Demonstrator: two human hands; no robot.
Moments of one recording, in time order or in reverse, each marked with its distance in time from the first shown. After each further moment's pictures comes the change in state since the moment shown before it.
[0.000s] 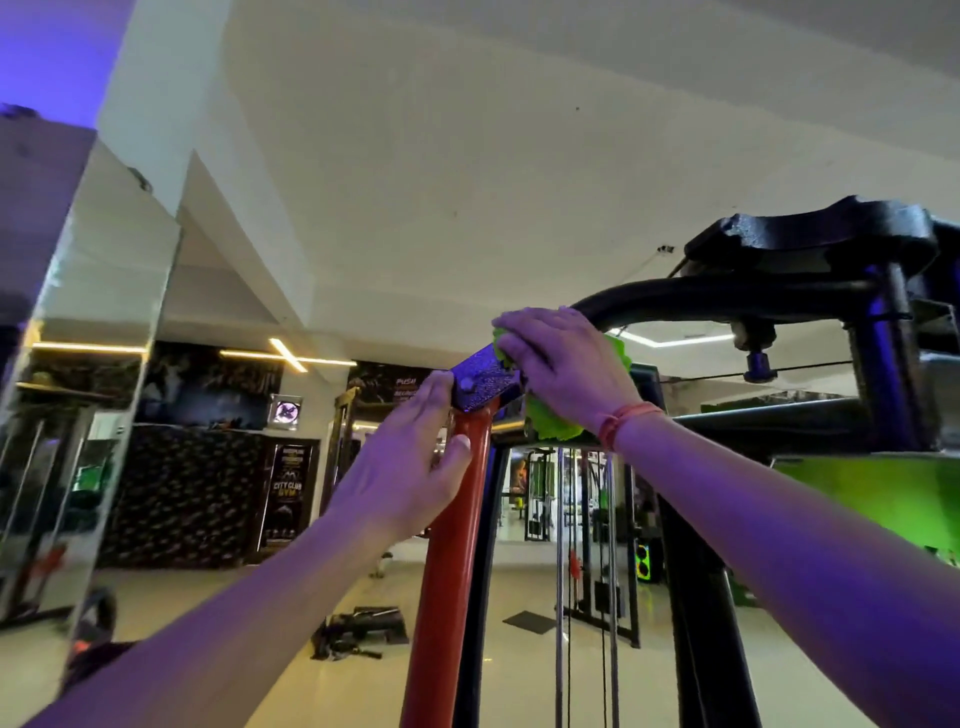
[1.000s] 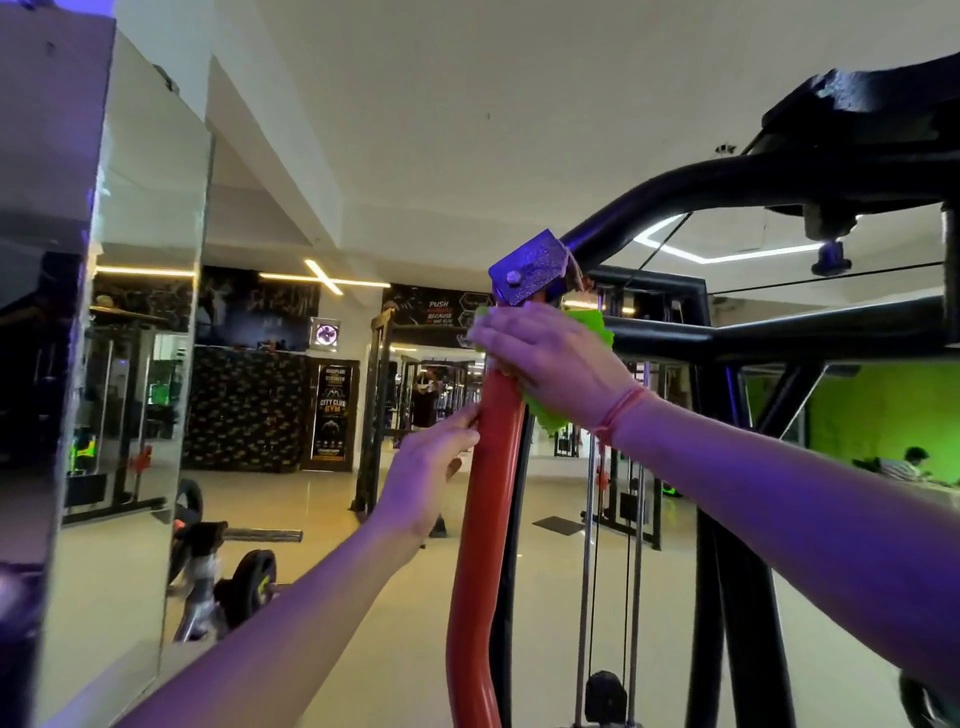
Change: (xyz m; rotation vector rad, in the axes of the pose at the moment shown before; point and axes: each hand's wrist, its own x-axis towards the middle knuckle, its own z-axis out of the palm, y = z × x) left_hand -0.093 -0.017 0.038 -1.045 -0.058 -0.533; right_hand -0.073 -0.049 0.050 -0.087 -0.218 -0.400
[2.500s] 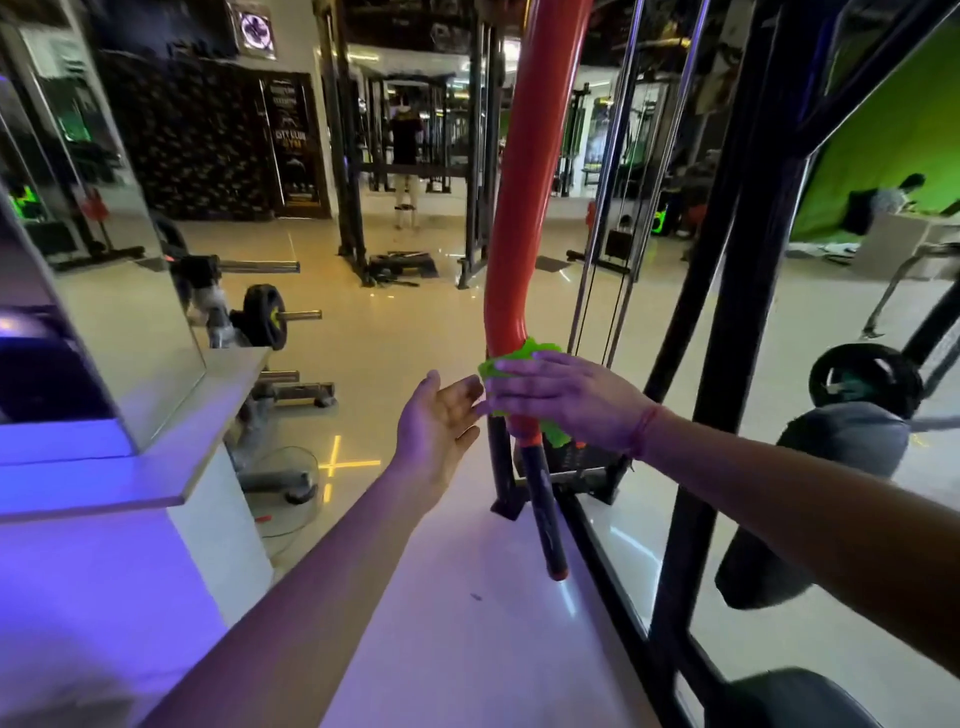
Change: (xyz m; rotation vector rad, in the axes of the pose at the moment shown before) left_hand -0.171 -0.212 -0.034 -0.443 0.148 -0.773; right_hand -0.253 -0.224 0.093 0.415 -0.560 -0.107
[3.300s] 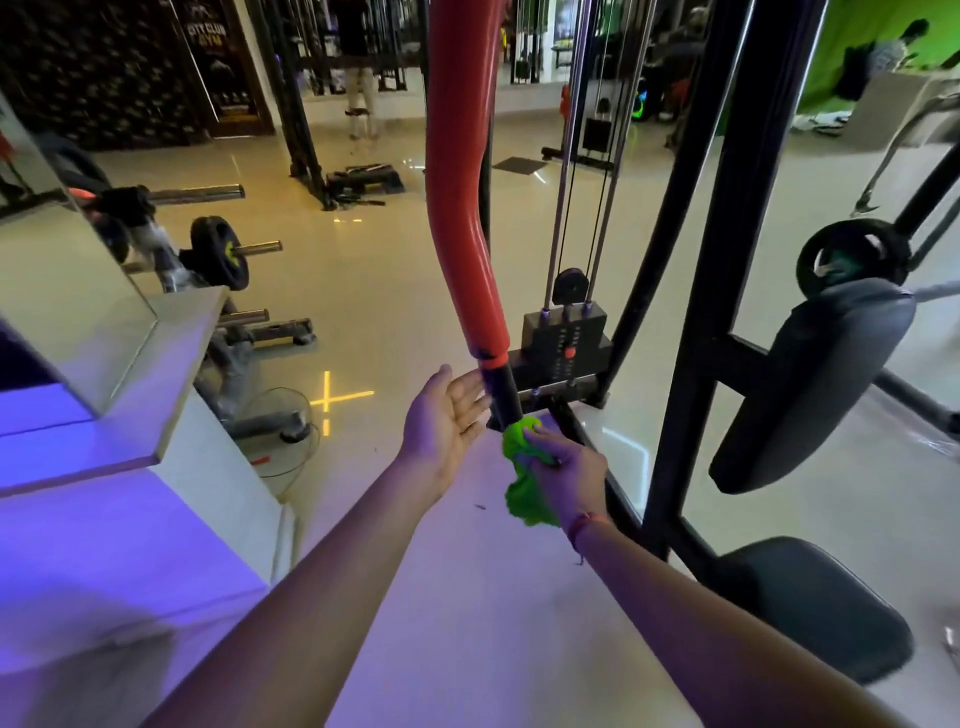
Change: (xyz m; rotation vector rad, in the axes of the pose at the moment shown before) left_hand 0.001 -0.070 -0.022 0.135 0.008 -0.201; right_hand -0.049 -0.175 0.139 1.102 0.464 1.577
